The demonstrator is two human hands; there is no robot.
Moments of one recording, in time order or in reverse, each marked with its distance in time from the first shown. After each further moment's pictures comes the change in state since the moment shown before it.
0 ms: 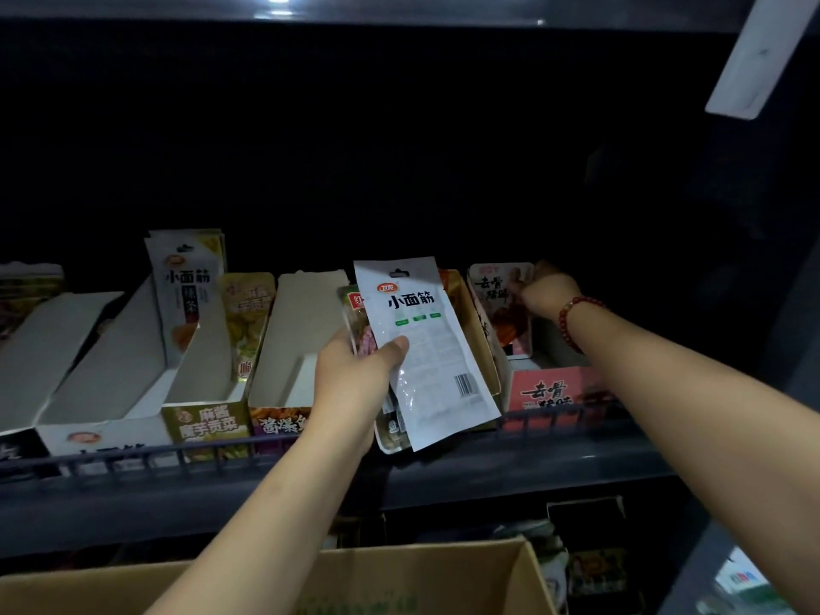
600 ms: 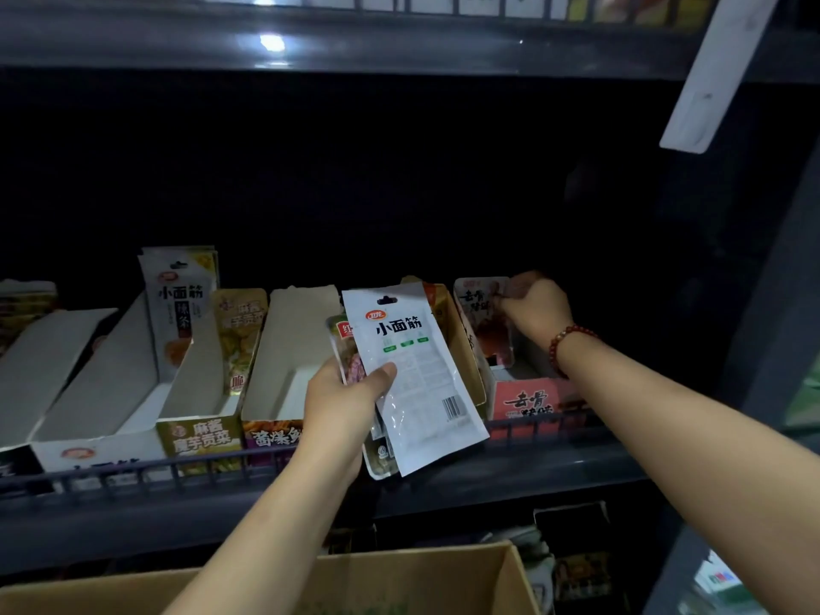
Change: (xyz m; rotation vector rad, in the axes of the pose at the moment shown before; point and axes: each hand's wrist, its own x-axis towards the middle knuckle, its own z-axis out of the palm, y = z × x) left_hand -0.010 -0.005 -0.005 -0.025 -0.037 -0.019; right_hand -0.032 -0.002 -0.011 0.287 0.111 -0.052
